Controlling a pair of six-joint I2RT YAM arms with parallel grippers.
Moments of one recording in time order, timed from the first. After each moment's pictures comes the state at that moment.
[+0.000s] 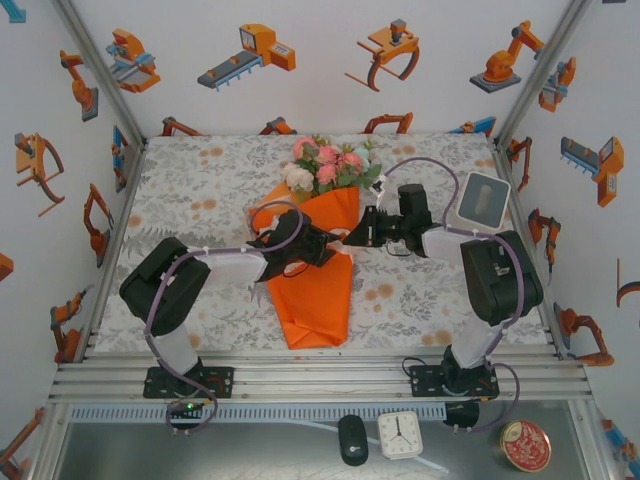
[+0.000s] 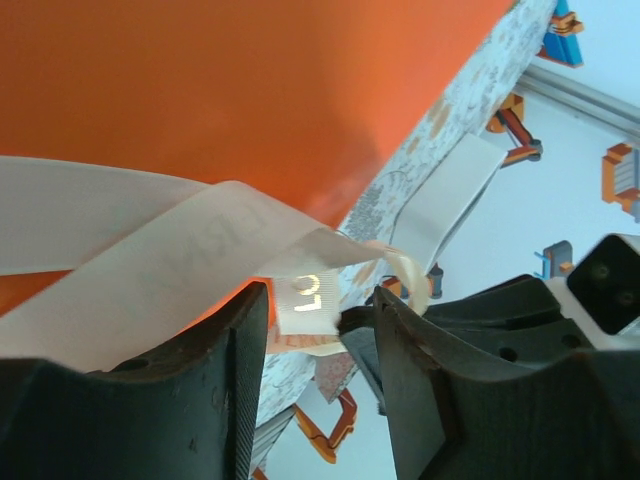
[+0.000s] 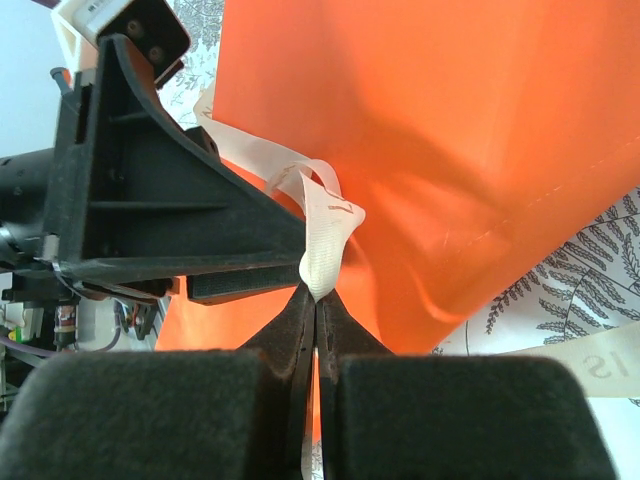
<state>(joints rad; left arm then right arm) -0.81 1.76 0.90 0.24 -0.05 -1.73 0.31 1.73 0.85 0.26 -0.85 0.43</state>
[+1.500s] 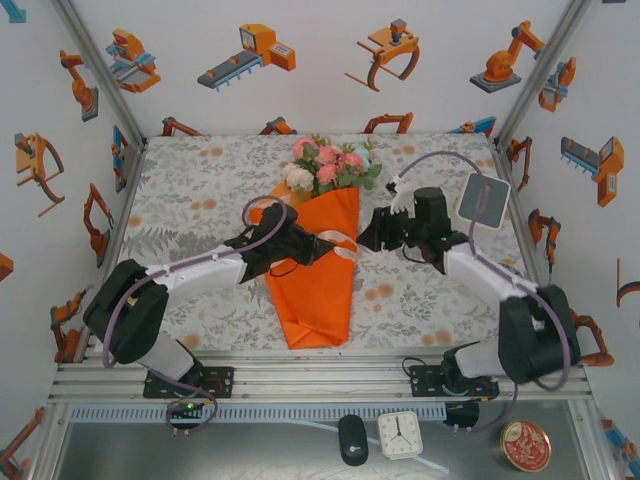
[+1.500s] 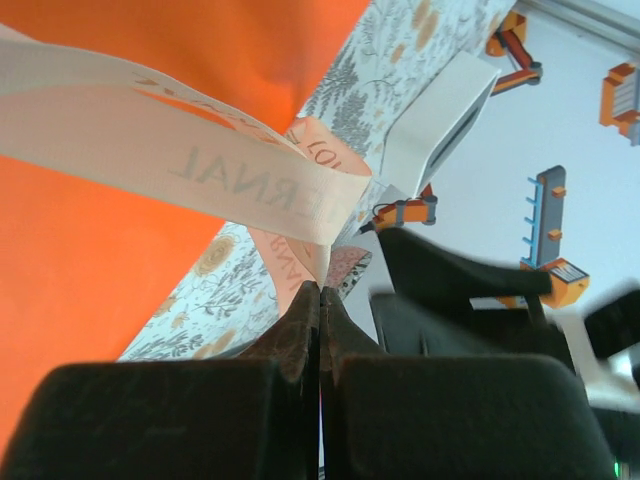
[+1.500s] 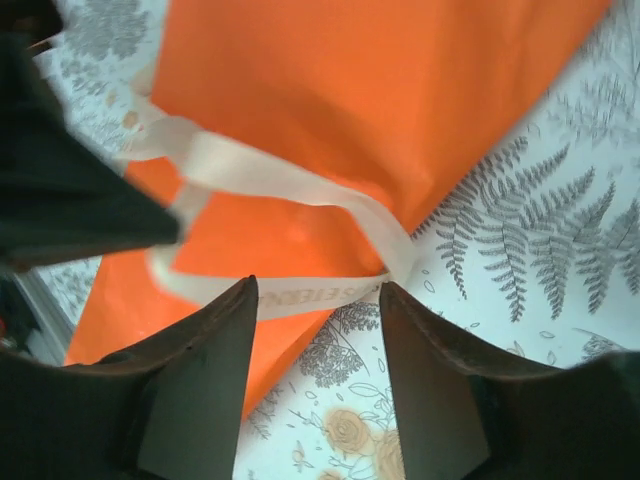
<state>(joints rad) -0.79 1.54 0.87 0.04 0.09 -1.69 0.34 1.28 0.71 0.06 -0.56 0.15</state>
